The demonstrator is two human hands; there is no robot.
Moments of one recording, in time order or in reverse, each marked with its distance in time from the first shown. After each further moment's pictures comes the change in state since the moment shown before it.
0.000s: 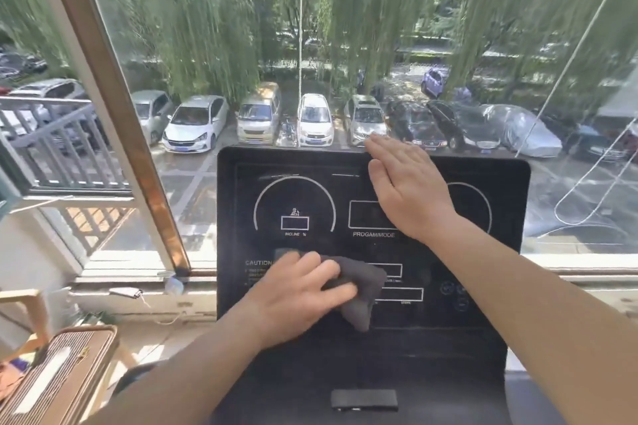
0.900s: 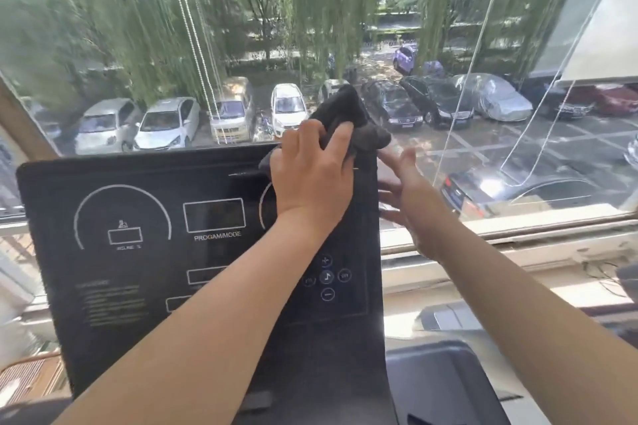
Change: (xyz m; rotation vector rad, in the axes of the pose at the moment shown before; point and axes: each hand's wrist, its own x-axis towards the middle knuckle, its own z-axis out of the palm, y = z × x) left_hand 0.299 0.096 0.030 0.058 0.311 -0.649; right_hand -0.090 0.200 -0.060 1.158 0.005 0.696
